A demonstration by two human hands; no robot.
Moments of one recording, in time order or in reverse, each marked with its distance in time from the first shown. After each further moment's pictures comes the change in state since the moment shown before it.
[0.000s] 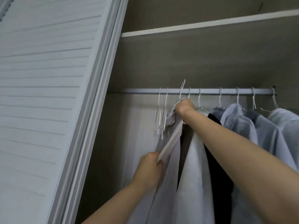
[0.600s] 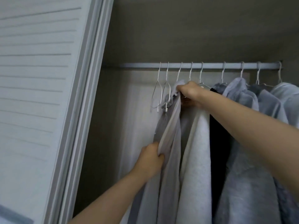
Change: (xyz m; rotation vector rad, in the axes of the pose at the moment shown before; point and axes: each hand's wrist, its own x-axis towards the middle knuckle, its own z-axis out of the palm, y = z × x) left_hand -0.027 -0.025 0.032 0.010 -0.057 0.018; right_hand -0.022 0.034 -0.013 0.204 -0.237 -0.005
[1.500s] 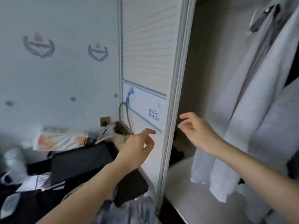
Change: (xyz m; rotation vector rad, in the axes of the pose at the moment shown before) left_hand -0.434 0.113 -0.136 0.448 0.071 -0.528; right_hand -0.454 0.042 0.038 0.198 -0.796 -0.266
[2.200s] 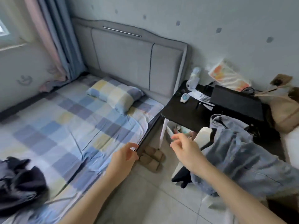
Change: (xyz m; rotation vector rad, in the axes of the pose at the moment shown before) left_hand -0.591 0.038 -0.050 0.042 0.749 -1.282; right_hand -0.345 -0.182 0.279 0.199 -1.047 -0.457
